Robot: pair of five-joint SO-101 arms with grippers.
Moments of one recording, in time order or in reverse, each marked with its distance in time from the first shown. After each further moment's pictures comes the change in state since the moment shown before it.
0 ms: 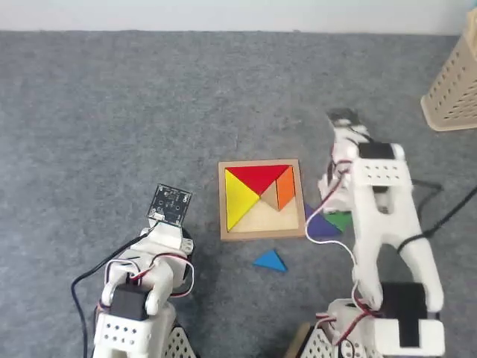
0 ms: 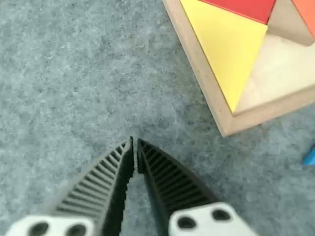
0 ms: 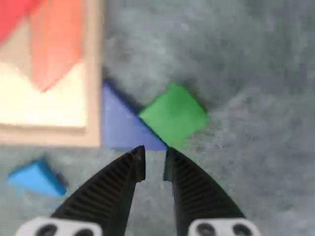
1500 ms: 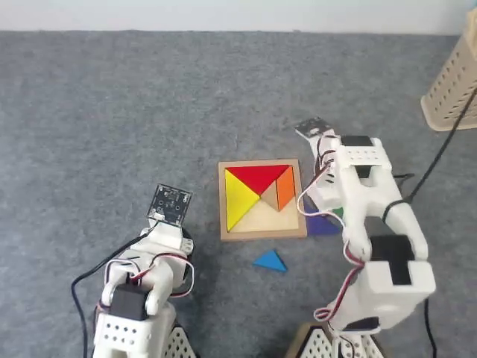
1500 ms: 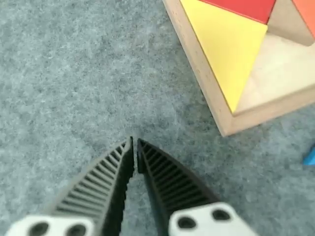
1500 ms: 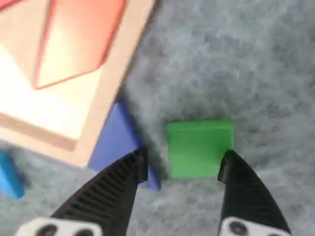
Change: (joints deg) left arm 0.0 0.0 0.0 0.0 0.0; right arm -3.3 19.9 -10.3 -4.0 22.2
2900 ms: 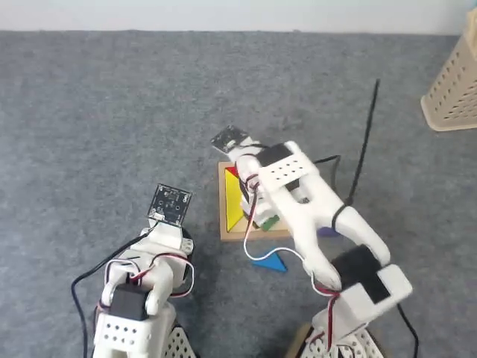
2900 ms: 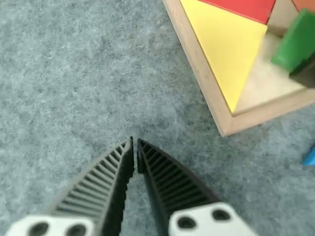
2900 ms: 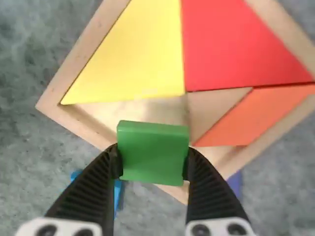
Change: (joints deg) left arm 0.0 0.0 0.0 0.0 0.0; right arm -27.7 -3.3 -3.2 2.0 -10.9
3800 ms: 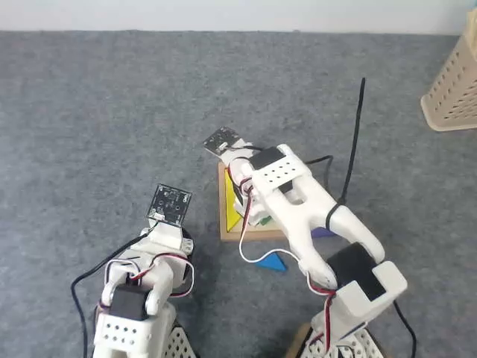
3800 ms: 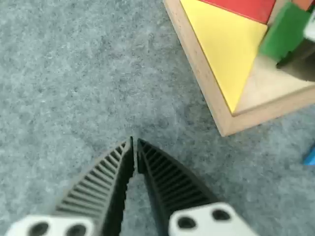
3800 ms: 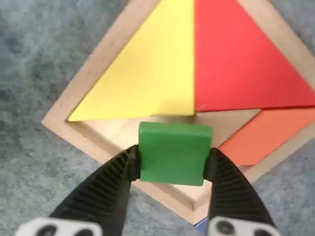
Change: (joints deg) left arm 0.0 0.0 0.0 0.0 0.0; right arm -2.0 1.0 0.0 -3.1 0.0
